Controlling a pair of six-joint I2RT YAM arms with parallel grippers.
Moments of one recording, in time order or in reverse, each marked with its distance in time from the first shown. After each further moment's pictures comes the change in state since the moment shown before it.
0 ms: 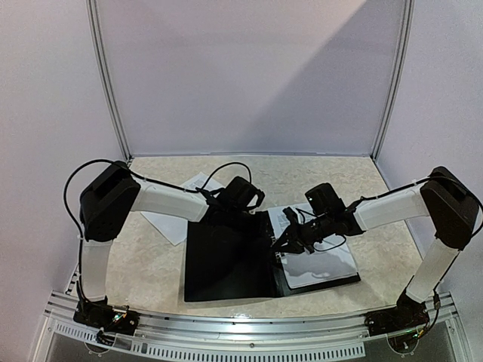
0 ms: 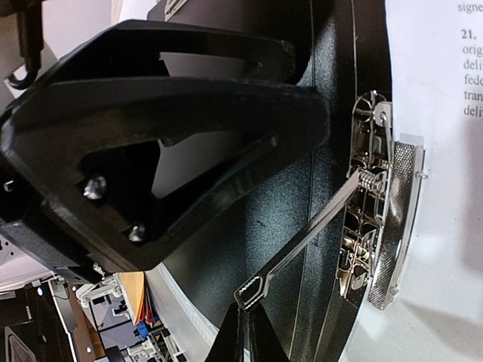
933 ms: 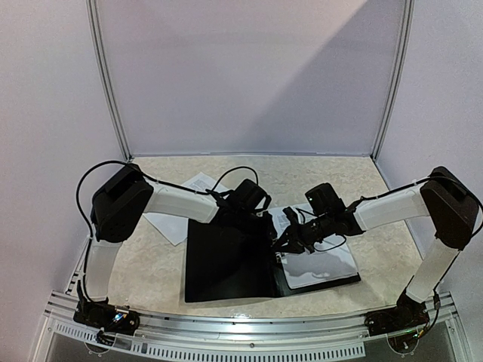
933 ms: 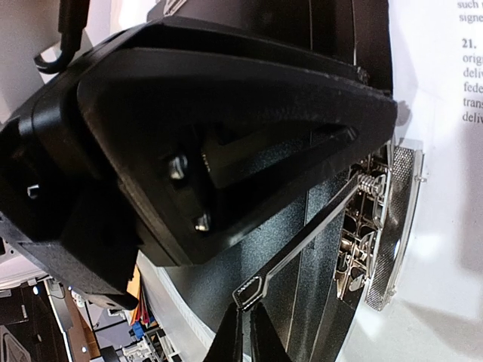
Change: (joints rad) left arm -0.018 0.093 0.097 -0.023 0.033 -0.053; right arm -0.006 0.000 0.000 -0.004 0.004 -0.019
